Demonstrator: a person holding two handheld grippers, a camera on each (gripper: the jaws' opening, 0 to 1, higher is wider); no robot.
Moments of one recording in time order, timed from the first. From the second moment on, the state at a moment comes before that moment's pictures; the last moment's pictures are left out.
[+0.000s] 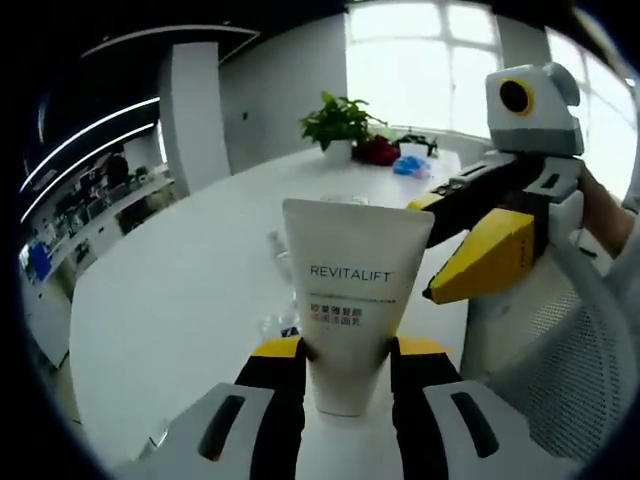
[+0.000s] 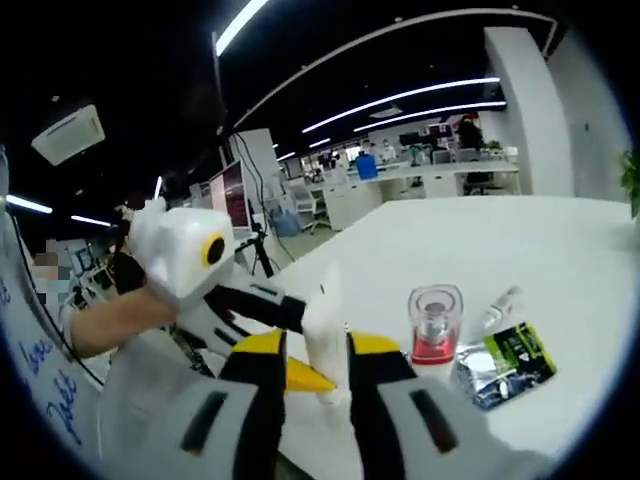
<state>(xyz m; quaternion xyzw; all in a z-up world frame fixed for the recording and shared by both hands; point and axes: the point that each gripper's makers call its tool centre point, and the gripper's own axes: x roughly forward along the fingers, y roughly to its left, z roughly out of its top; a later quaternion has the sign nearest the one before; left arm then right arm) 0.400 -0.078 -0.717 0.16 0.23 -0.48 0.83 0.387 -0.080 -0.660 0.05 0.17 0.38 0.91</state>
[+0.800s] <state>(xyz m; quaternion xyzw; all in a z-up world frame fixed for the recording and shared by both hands) 0.397 -0.076 -0.723 0.15 0.24 -0.48 0.83 0.388 -0.073 -0.667 -0.03 0.14 0.40 0.90</state>
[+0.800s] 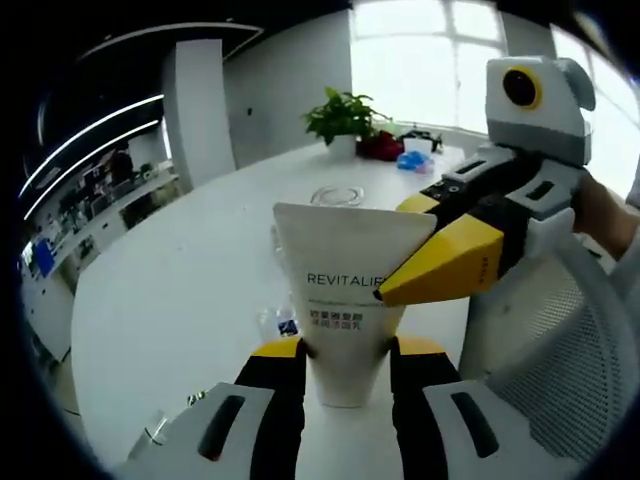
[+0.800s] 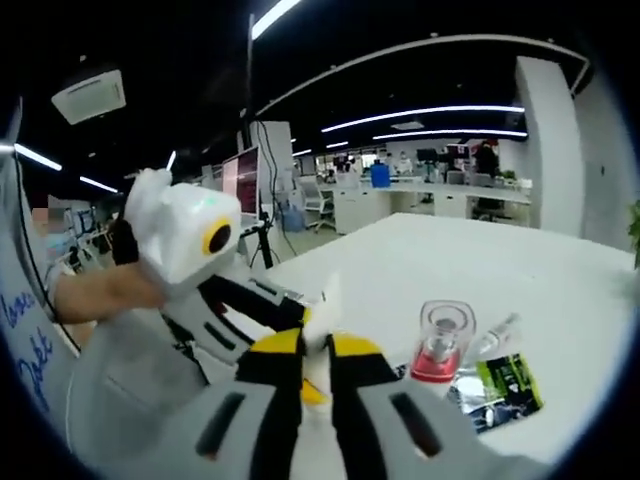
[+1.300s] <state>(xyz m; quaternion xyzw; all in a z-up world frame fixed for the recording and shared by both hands) 0.397 -0.062 -0.728 0.17 0.24 -0.50 0.81 0.394 -0.082 -0.667 -0.06 0.14 0.44 0.88</state>
